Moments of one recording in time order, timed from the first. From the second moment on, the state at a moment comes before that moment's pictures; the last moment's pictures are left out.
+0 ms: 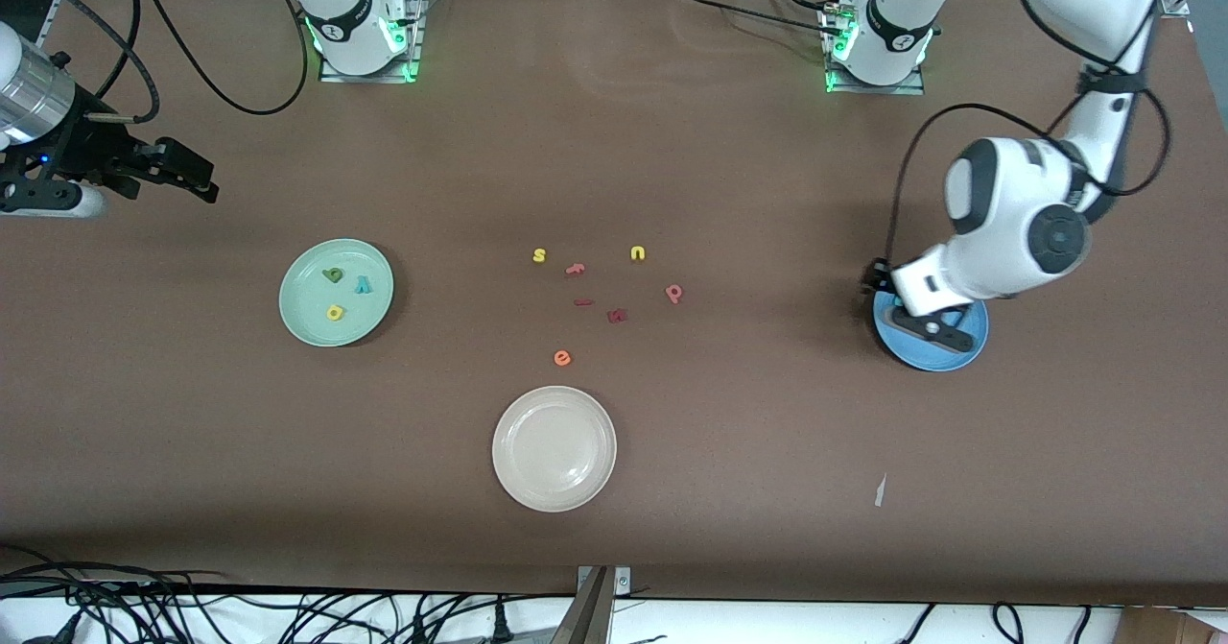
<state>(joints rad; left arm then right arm) -0.33 0.33 0.15 -2.01 -0.27 2.19 0.35 0.06 -0.03 -0.01 -1.72 0.02 1.68 0.10</state>
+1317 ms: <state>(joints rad) -0.72 0.54 0.15 -1.94 -0.45 2.54 0.29 0.05 -0.02 -0.03 -1.72 0.02 1.68 0.02</state>
